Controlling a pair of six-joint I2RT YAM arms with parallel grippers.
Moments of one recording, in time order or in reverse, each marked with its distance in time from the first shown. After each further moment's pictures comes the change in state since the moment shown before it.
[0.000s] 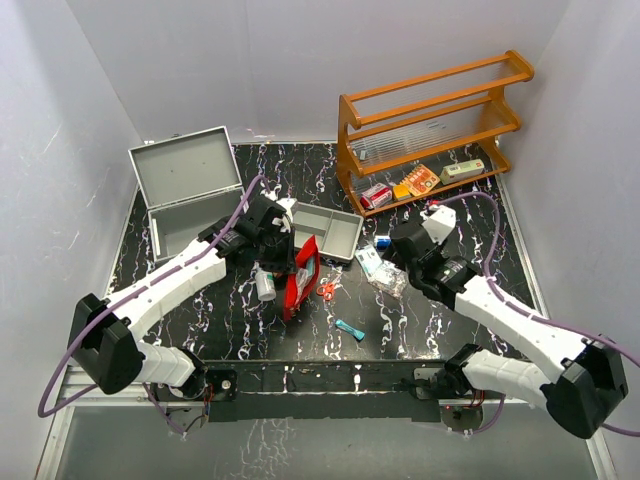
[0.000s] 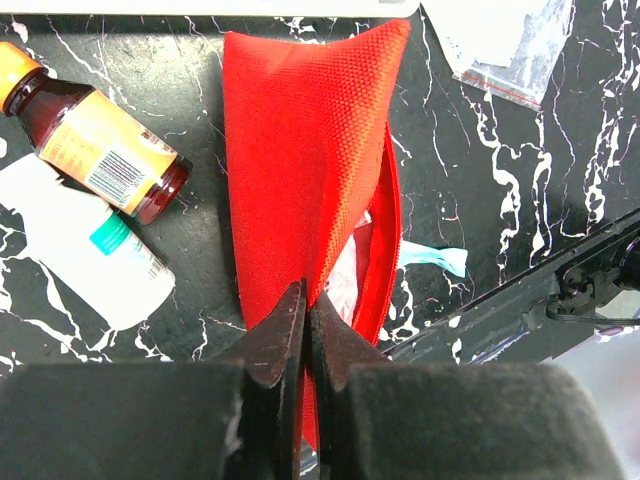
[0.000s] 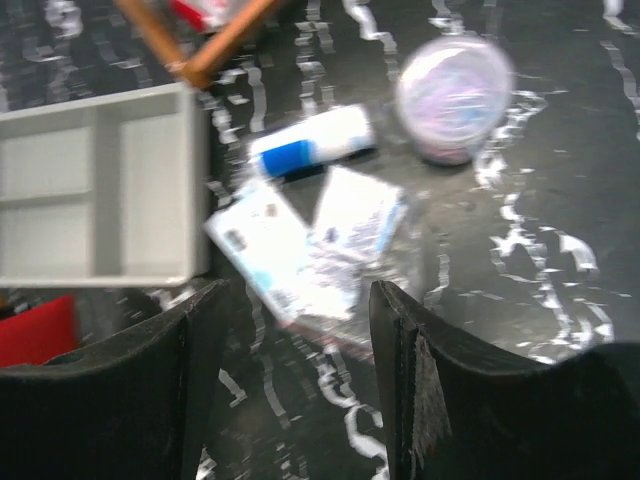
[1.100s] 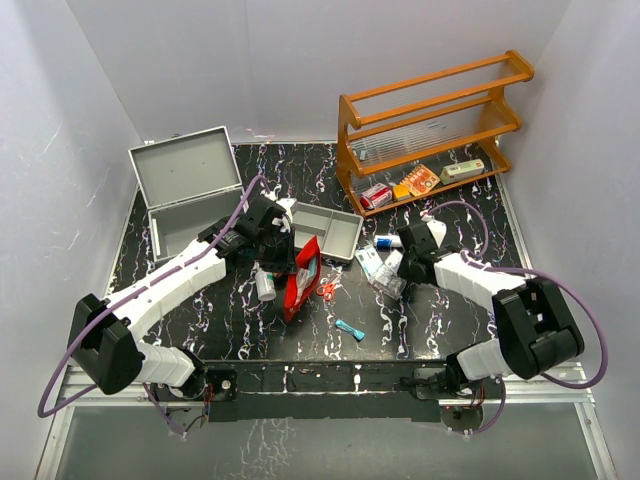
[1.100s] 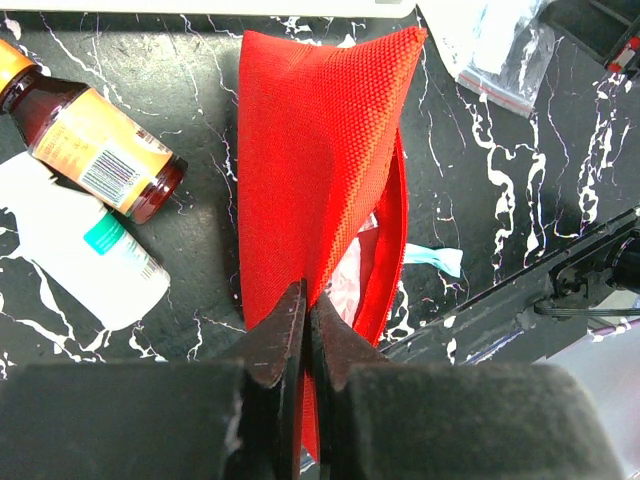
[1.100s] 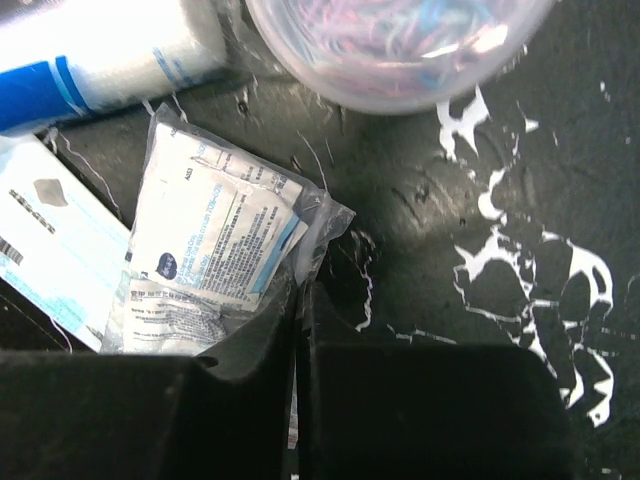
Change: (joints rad) left arm 0.000 -0.006 -0.003 0.003 0.006 -0.009; right arm -0.327 0.367 -0.123 0.185 -0.317 -0.200
